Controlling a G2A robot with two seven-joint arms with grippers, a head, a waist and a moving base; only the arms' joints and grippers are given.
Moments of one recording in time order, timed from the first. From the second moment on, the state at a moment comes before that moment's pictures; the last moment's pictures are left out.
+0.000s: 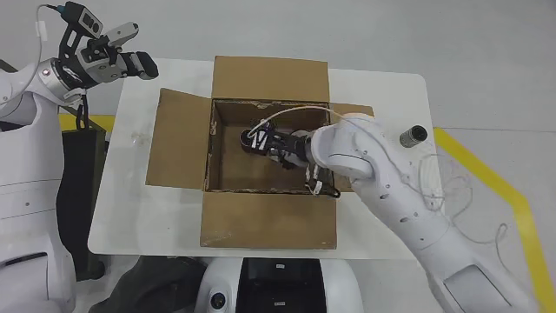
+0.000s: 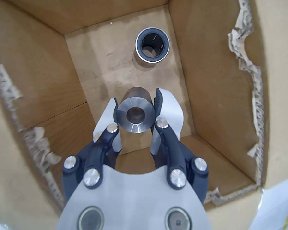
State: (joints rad) left arm 0.93 -0.91 -1.70 -1.37 -0.50 0.01 -1.28; right arm -0.88 -1.36 0.86 -1.69 -1.04 -0.59 1.16
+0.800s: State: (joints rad) left arm 0.93 -0.91 -1.70 -1.37 -0.50 0.01 -1.28; right arm -1.41 -1.22 1.44 -2.19 -1.07 -0.67 0.98
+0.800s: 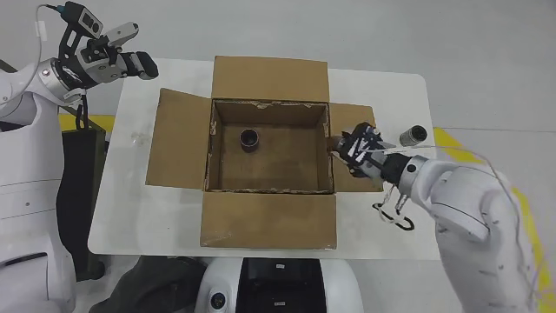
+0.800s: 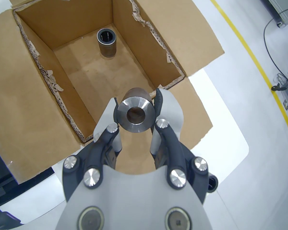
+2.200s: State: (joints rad) left arm 0.93 -0.91 -1.70 -1.37 -0.50 0.01 -1.28; right arm -1.81 -1.19 1.81 -2.33 -1.10 -0.51 0.77
